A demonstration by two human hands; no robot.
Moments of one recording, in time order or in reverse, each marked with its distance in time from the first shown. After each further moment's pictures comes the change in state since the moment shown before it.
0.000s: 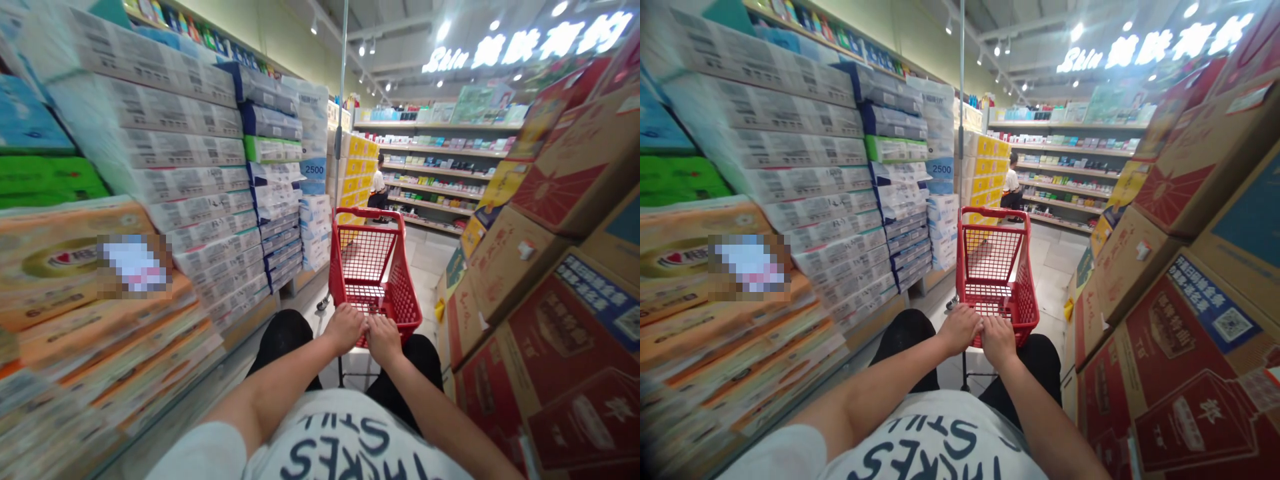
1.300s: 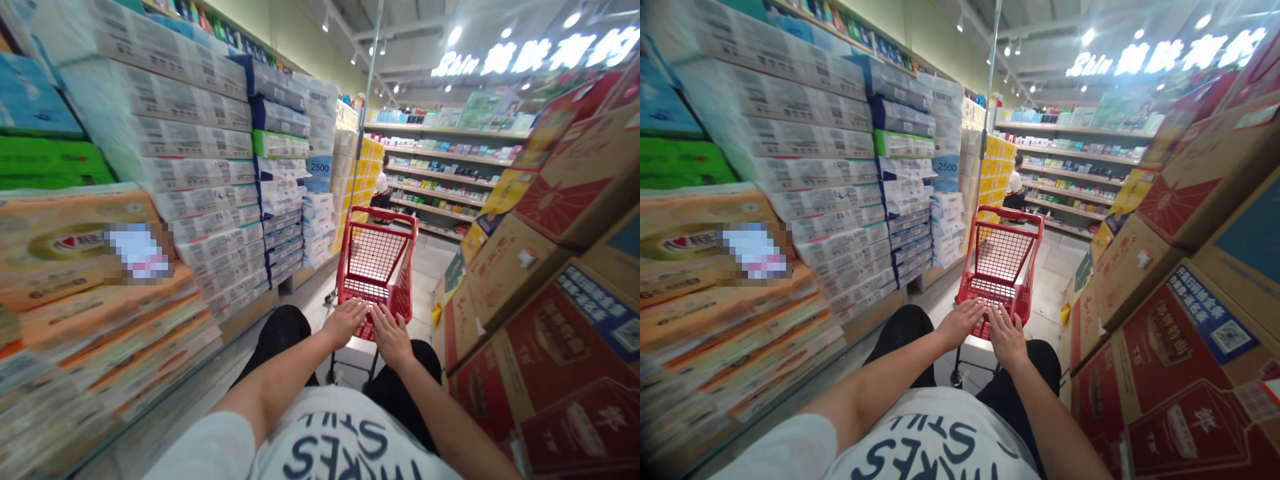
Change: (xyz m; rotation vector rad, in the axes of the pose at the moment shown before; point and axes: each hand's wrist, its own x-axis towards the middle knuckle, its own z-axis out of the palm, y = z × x) left_hand 0.001 -0.016 0.024 0.005 0.113 0.139; right_hand -0.017 0.032 0.001 -0.089 -0.056 -0.087
